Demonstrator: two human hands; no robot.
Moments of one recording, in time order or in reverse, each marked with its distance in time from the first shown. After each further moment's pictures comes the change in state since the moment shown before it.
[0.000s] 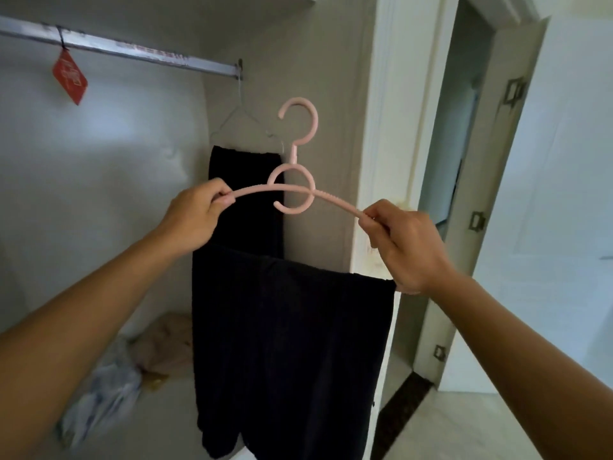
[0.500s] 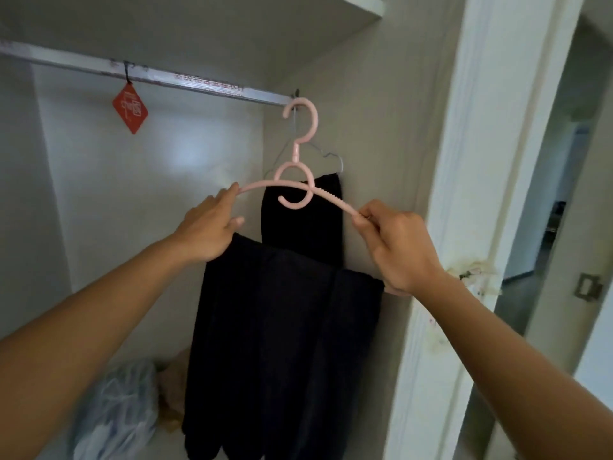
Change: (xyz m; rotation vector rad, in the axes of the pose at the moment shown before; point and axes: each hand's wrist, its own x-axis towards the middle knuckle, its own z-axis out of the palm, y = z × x) left_hand 0.069 -0.051 0.006 0.279 -0.100 -0.225; right_hand 0.132 0.035 0.089 0.136 0.095 -0.173
